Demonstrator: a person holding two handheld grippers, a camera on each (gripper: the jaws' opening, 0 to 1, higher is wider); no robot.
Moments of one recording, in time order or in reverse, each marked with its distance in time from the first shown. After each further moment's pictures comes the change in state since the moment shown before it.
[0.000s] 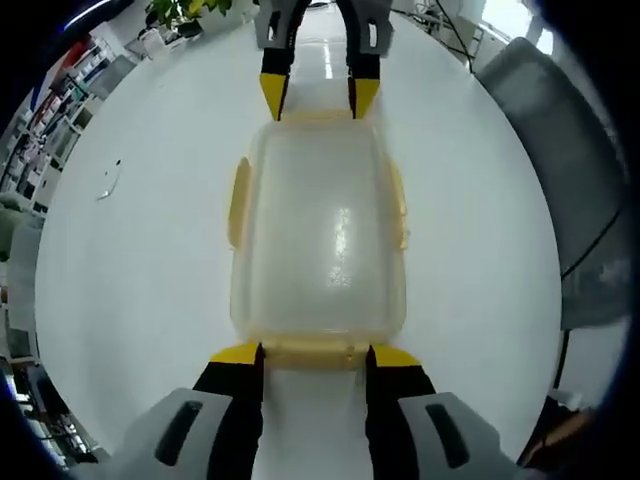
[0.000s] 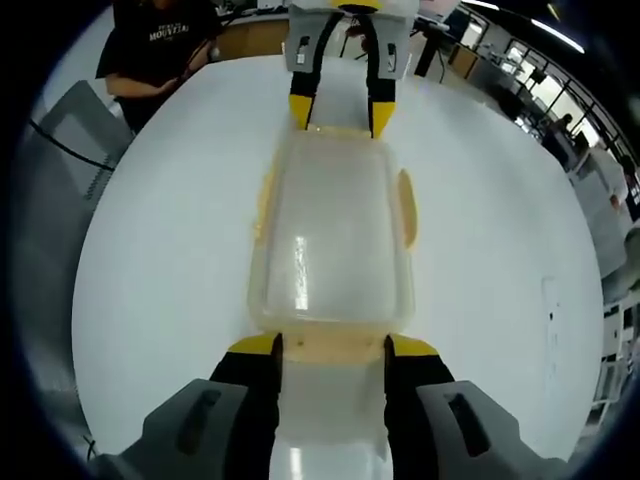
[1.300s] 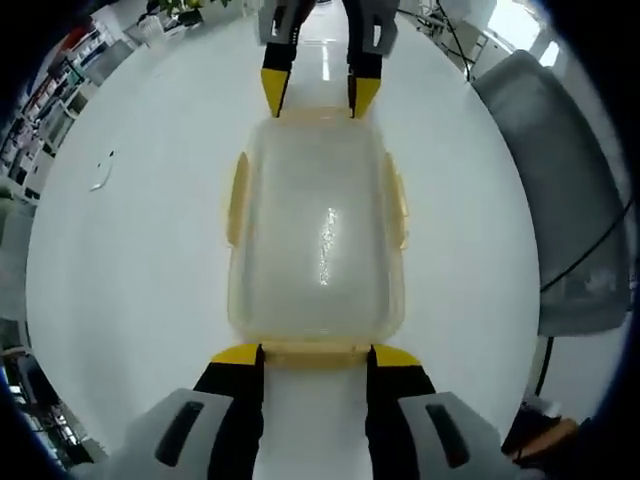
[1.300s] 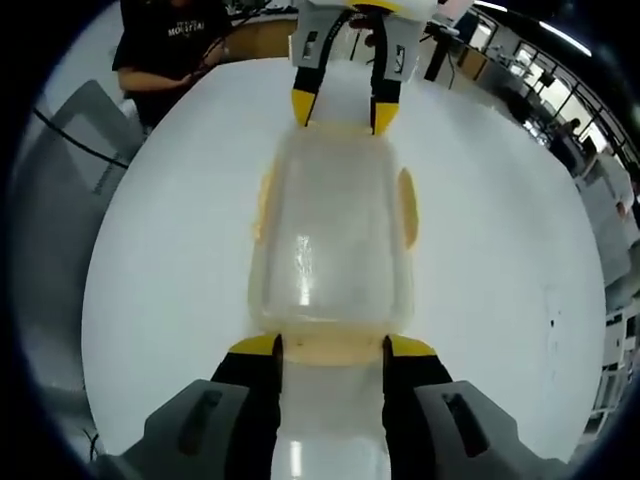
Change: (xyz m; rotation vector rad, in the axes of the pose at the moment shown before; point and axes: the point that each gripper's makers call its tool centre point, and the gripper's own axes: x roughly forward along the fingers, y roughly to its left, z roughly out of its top) left arm -0.024 -0.026 0.012 -0.037 0.048 -0.030; right arm -0.018 0.009 0.014 -0.032 -0.012 0.026
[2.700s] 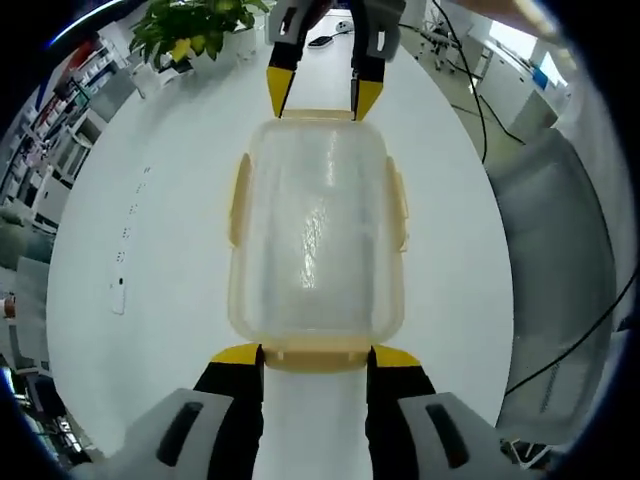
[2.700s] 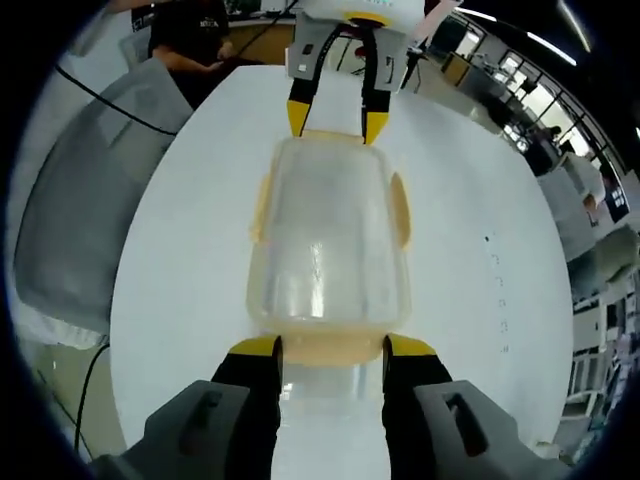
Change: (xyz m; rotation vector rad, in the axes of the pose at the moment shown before) left arm -0.009 -0.010 0.189 0.005 -0.095 0.036; right arm -0.135 0.021 -0.135 -0.007 0.024 -0.093
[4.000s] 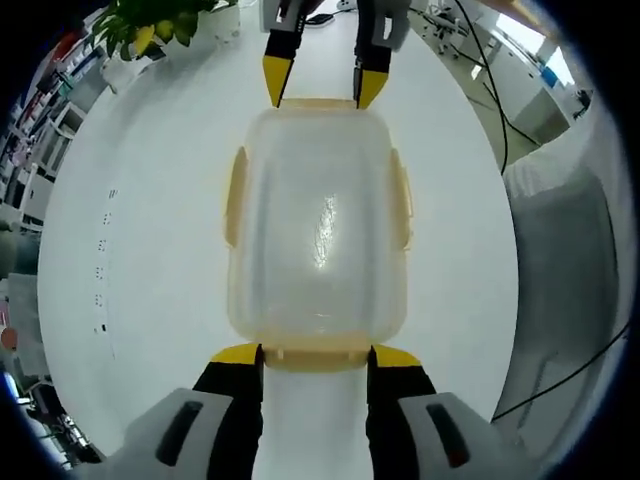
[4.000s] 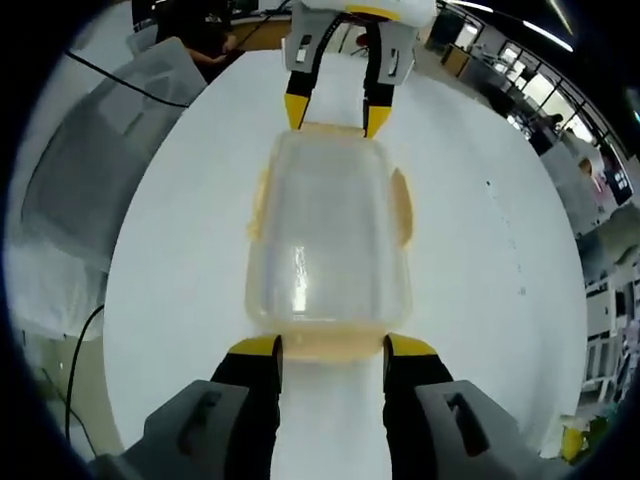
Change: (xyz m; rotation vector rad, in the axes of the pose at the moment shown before) left arm 0.040 -0.005 0.056 -0.001 0.135 -0.026; right arm -0.001 0.004 -0.075 0.041 -0.009 0.038
